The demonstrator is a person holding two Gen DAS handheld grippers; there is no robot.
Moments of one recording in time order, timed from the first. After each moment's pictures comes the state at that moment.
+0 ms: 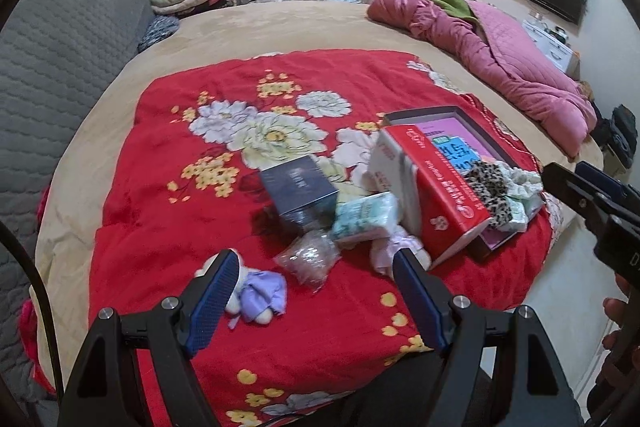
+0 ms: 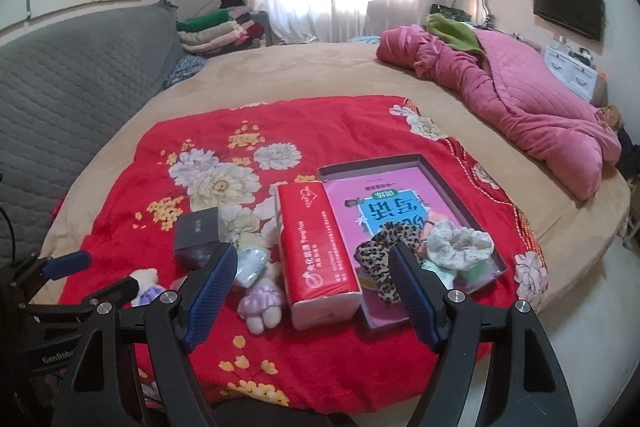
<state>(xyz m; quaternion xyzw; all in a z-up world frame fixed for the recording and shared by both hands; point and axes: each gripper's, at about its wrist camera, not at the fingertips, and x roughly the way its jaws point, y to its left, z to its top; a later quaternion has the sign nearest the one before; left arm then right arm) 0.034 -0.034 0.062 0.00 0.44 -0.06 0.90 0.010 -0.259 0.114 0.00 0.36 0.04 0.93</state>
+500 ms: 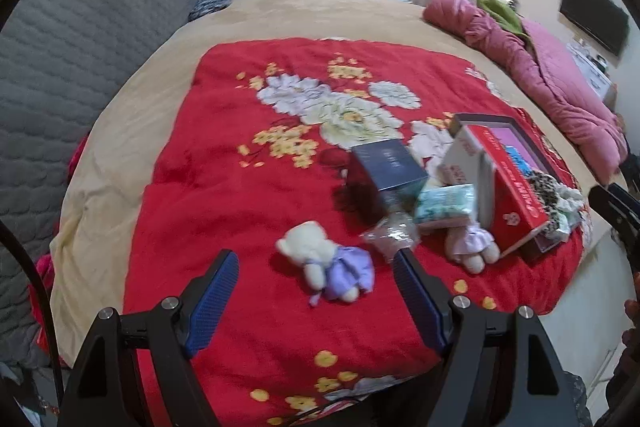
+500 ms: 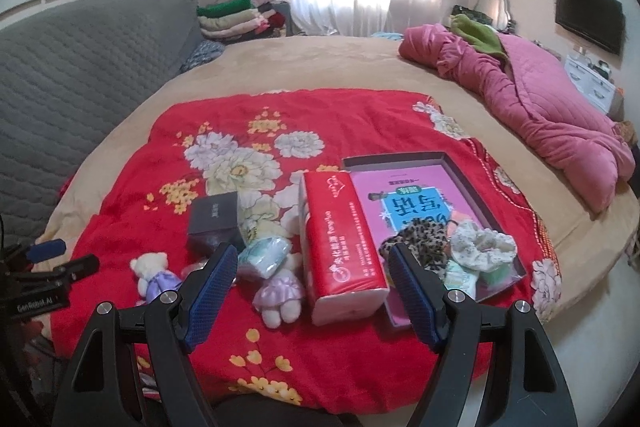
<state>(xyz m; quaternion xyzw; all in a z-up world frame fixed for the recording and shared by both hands) 0.025 0.049 0.043 -0.04 0.46 0.01 0.89 0.014 -0.236 0.097 -0.02 0.37 0.08 0.93</state>
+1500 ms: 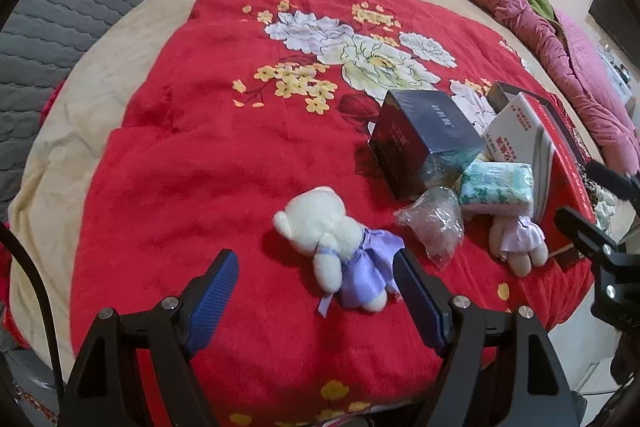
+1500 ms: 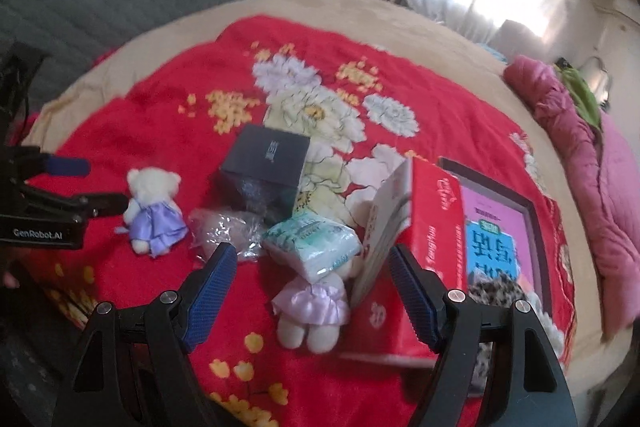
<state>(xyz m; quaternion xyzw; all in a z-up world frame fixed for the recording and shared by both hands) 0.072 0.058 -0.037 -0.08 0.53 0.02 0.85 0.081 -0.157 0.015 -0.22 0.41 0.21 0.86</state>
